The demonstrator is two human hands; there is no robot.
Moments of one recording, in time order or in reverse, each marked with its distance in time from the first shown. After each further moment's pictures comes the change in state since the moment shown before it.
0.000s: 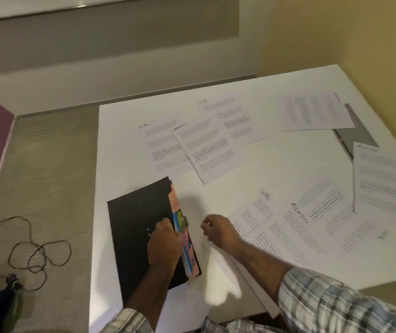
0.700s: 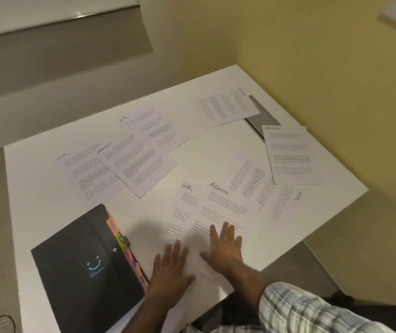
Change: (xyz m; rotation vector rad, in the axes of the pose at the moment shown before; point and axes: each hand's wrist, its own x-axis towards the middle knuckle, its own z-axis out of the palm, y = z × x) left_hand -0.066 0.036 0.119 0.535 -0.449 0.744; right_hand -0.075 0.163 -0.020 -0.295 0.192 0.359
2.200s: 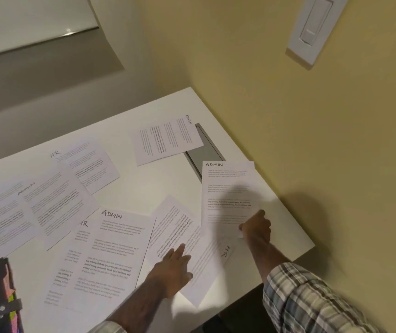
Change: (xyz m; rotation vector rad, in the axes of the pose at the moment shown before) left_hand 0.203 0.296 -0.123 -0.030 -0.289 0.003; right_hand 0.195 0.315 -0.256 0.506 0.204 0.587
